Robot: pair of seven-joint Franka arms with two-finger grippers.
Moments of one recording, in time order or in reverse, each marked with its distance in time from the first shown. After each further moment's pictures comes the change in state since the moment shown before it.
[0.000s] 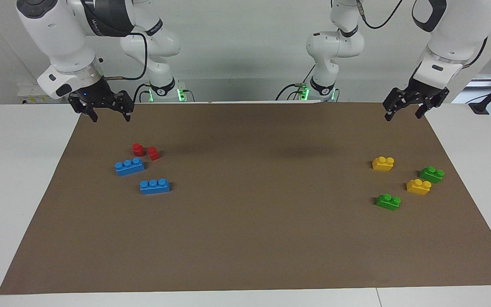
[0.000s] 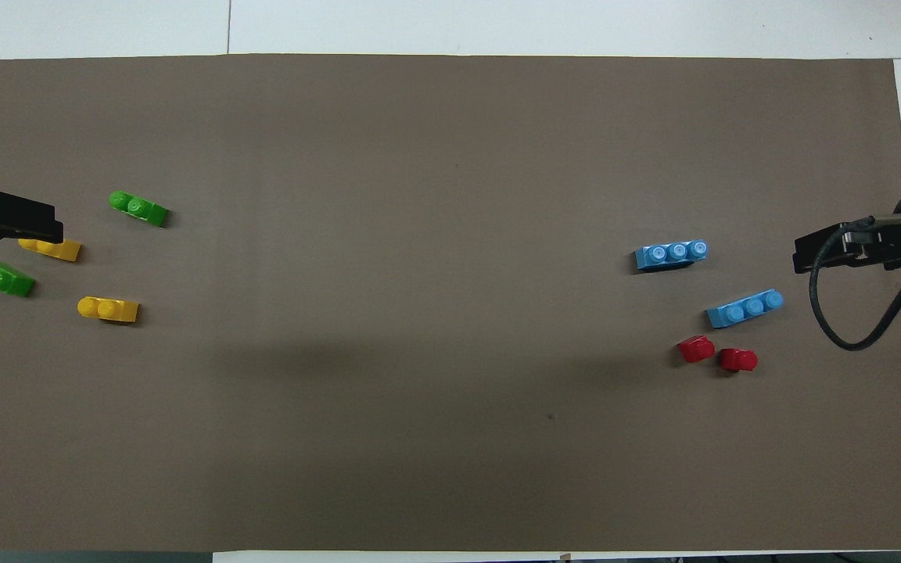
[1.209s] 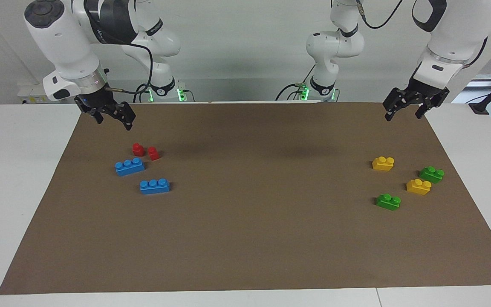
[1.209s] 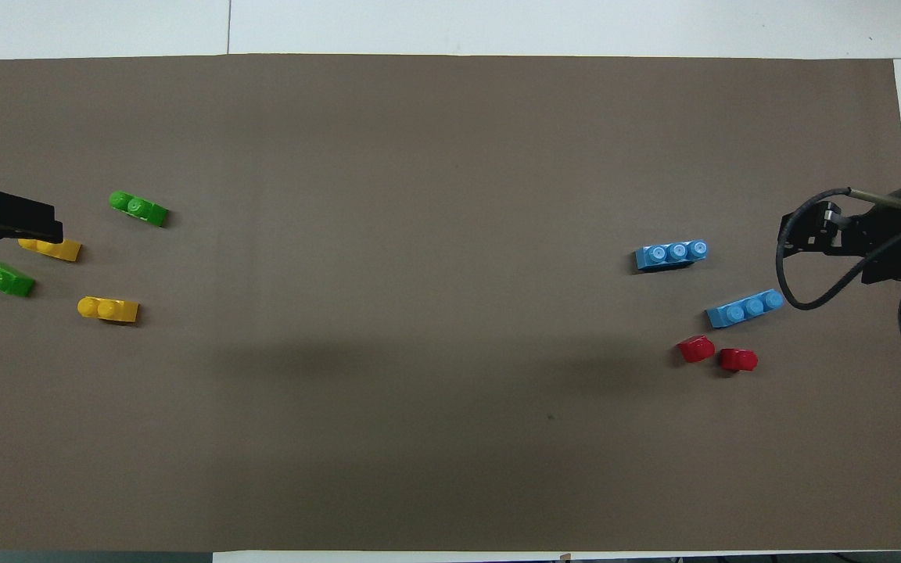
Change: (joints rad) left arm 0.000 0.000 0.000 0.000 0.000 0.000 0.000; right arm 0.001 -0.001 0.001 -0.071 0.027 0.081 0.409
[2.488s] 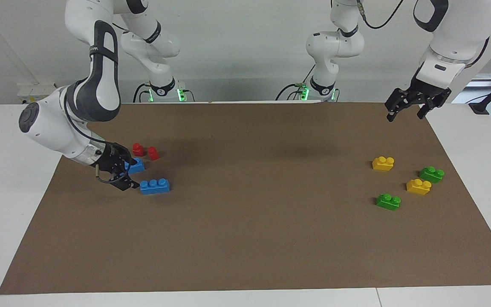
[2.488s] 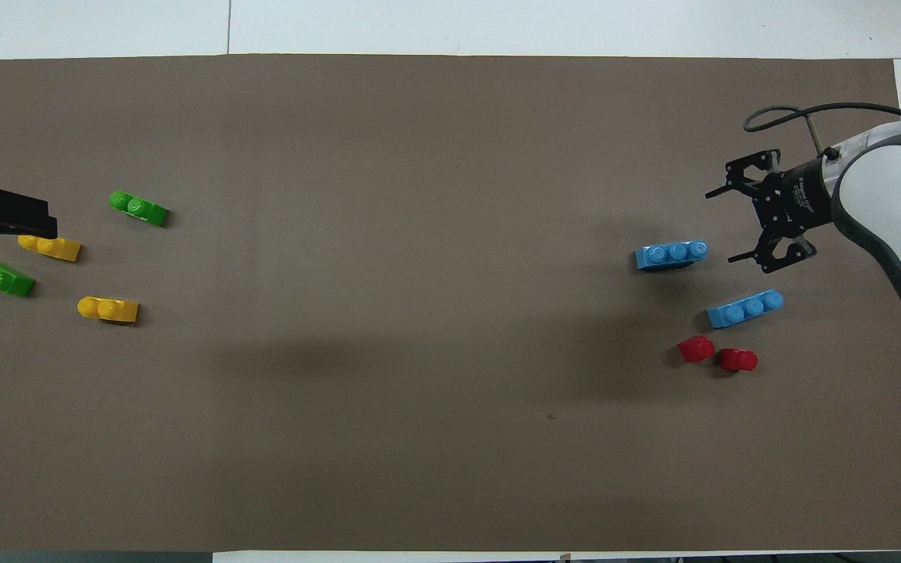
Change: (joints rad) left arm 0.008 0.000 0.005 -0.004 0.000 0.022 -0.027; right arm -0.111 0.348 -0.005 -0.003 0.404 0.238 0.616
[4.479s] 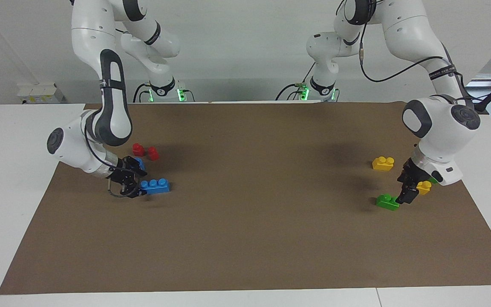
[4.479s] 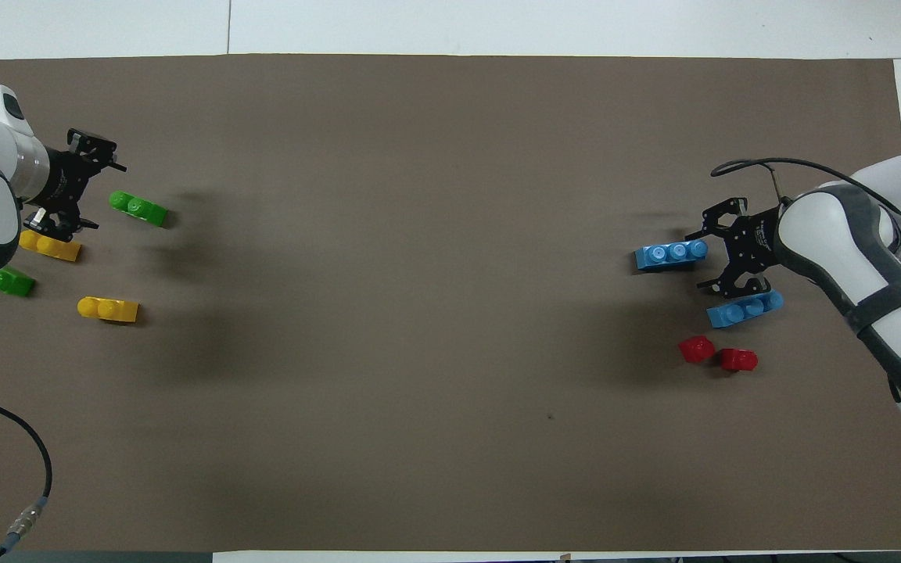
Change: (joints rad) left arm 0.103 0.412 0.002 -0.105 -0.072 0.557 -0.883; right arm -0.013 0.047 -0.001 -0.195 0.044 0.212 0.003
